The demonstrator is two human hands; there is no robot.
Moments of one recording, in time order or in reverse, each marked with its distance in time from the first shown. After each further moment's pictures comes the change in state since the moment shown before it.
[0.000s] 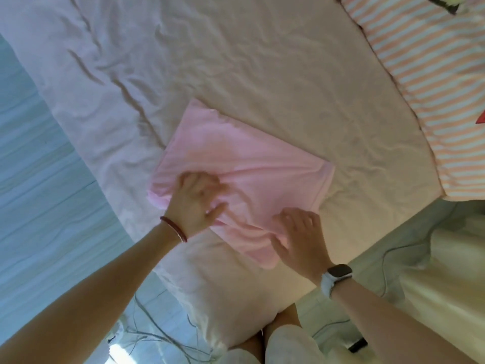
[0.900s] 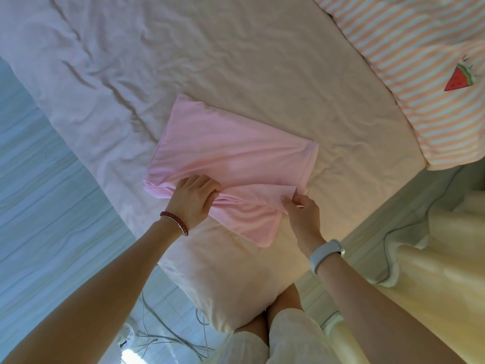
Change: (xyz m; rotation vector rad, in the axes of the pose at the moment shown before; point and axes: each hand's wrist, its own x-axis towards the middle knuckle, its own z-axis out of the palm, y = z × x) left_hand -0.013 0.029 -0.015 -0.131 -0.172 -0.054; right_hand 0.000 -0.017 -0.010 0.983 0.121 1.172
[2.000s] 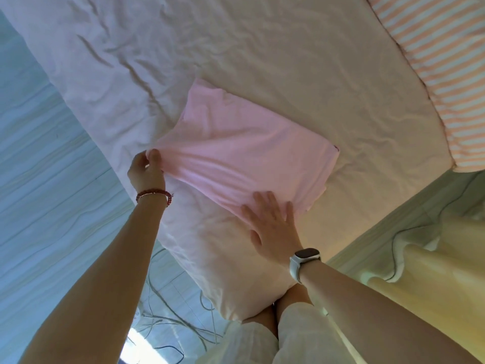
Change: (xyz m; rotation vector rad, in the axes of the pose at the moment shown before) left_hand -0.010 -0.075 -0.011 -0.793 0.705 -1.169; right_hand -0.033 0.033 0.049 -1.334 -0.570 -0.715
